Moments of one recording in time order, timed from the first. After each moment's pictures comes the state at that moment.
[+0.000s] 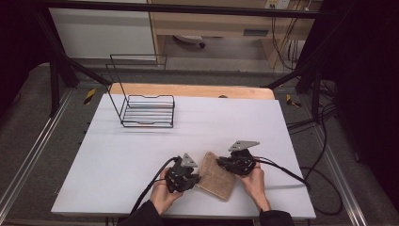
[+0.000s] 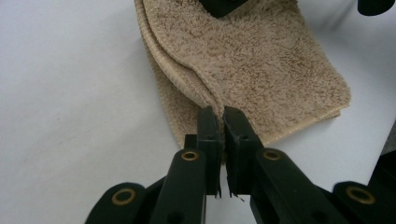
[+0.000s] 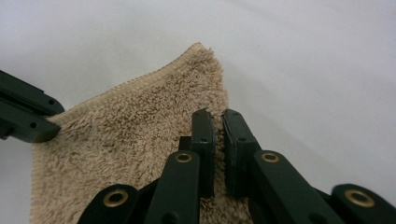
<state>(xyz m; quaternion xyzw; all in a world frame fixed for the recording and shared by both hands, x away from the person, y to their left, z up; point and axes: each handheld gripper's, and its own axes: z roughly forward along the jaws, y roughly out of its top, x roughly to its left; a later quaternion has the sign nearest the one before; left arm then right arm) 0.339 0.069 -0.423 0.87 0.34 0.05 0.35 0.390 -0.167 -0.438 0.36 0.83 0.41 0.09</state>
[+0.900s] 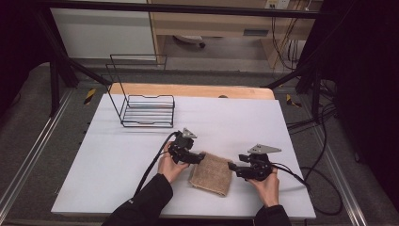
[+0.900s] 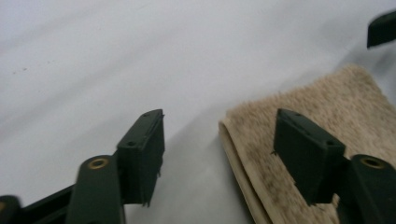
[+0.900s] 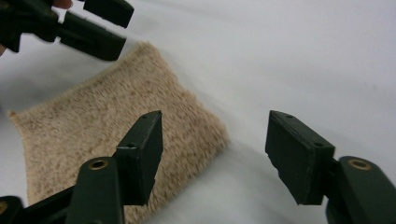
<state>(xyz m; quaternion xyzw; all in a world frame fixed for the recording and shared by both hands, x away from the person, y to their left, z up) 0.432 0.061 -0.428 0.85 0.38 0.08 0.37 0.370 -0.215 -0.440 0.44 0.78 0.43 0.11</state>
